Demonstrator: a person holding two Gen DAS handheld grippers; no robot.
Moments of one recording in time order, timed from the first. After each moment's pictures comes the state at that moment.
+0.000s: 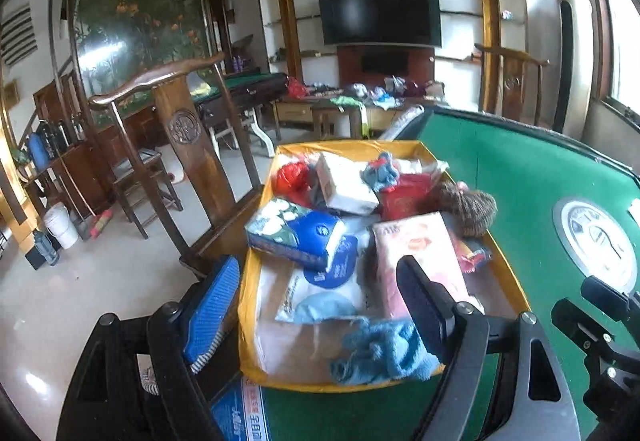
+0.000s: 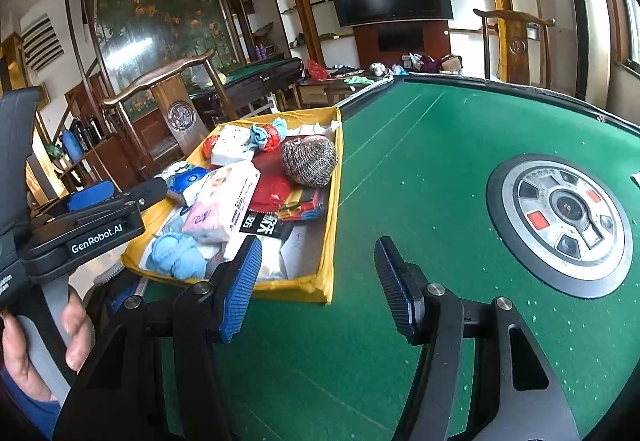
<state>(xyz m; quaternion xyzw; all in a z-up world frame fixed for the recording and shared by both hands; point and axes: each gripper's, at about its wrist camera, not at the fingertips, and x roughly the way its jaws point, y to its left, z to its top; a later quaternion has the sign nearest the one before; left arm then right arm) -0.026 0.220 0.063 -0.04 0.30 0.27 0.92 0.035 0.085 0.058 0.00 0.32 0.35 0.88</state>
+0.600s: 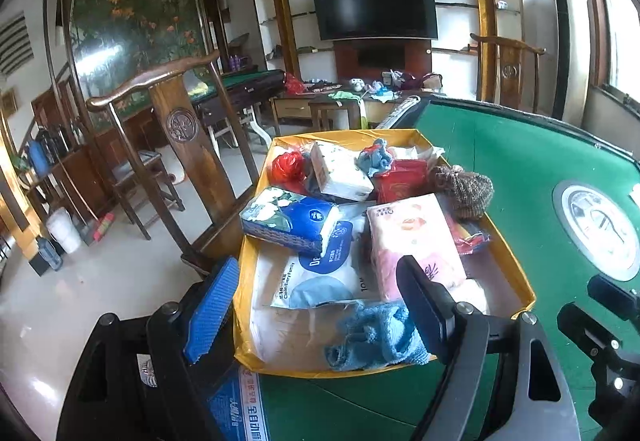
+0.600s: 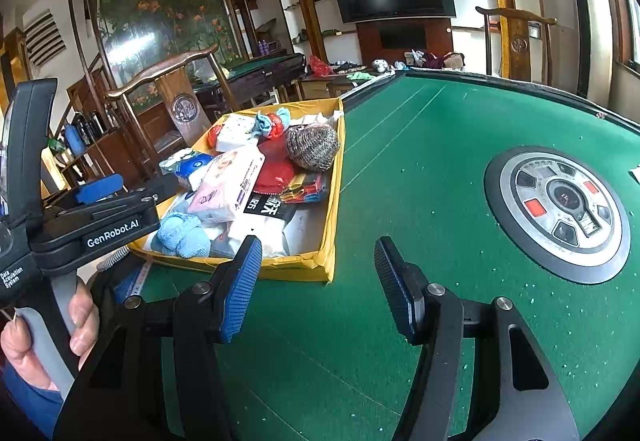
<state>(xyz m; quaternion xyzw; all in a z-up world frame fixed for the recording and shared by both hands) -0.029 0.211 0.056 -0.02 0.30 0.27 0.91 0.026 0.081 0.052 -0.01 0.32 0.35 0.88</state>
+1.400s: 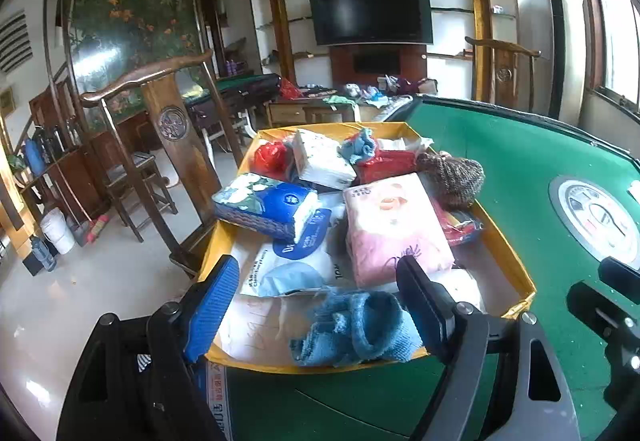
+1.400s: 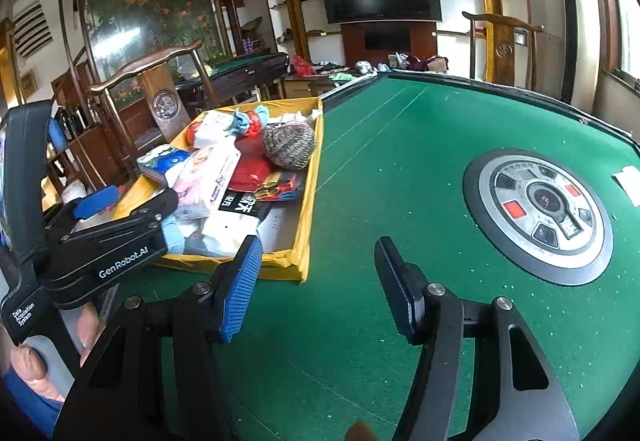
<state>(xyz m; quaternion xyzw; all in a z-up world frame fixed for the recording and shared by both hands) -0.027 0.199 0.038 -0.03 0.29 0.27 0.92 0.027 0.077 0.050 -0.02 0.32 0.32 0.89</state>
